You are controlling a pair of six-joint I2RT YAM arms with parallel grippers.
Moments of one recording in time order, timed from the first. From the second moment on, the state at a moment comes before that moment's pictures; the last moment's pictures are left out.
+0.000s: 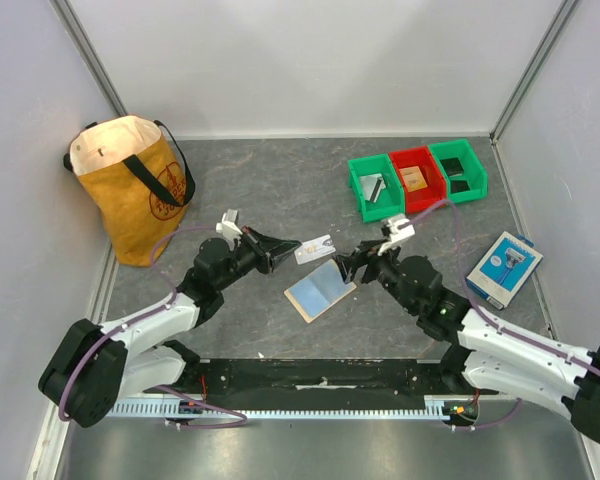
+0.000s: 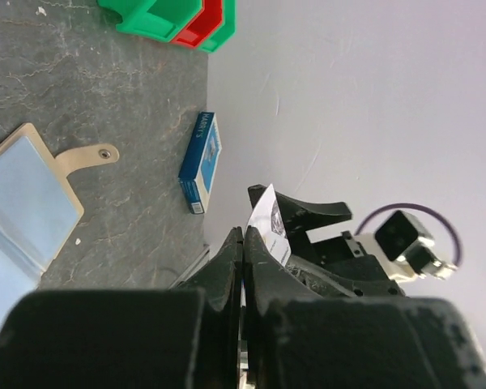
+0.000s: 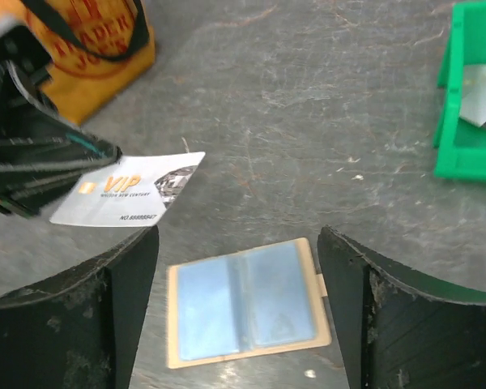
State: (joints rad) left arm -0.56 1.11 0.39 0.60 0.26 -1.44; right arm 0.90 0.90 0.48 0.28 0.30 0.27
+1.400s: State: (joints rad) left arm -0.60 1.25 0.30 1.09 0.22 -1.55; right arm 0.78 1.18 0.27 1.12 0.05 0.98
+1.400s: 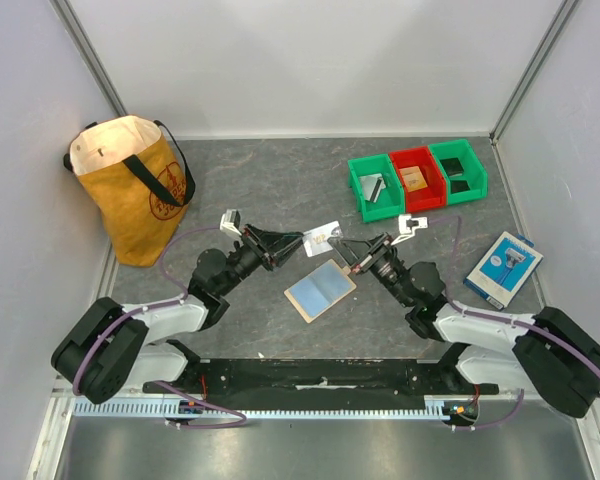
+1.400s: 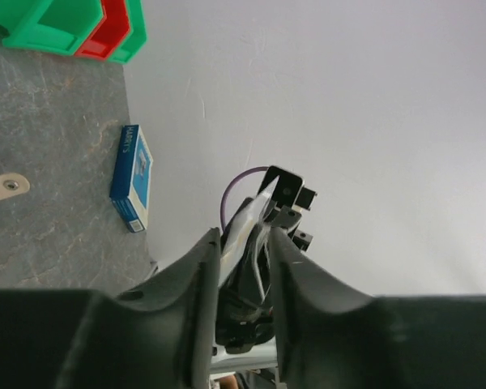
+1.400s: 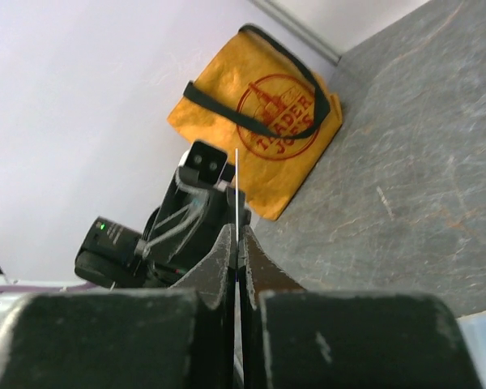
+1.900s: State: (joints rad) left arm -0.22 1.15 0.30 0.73 0.58 -1.39; right arm 0.34 1.12 0.49 0.71 -0.13 0.84
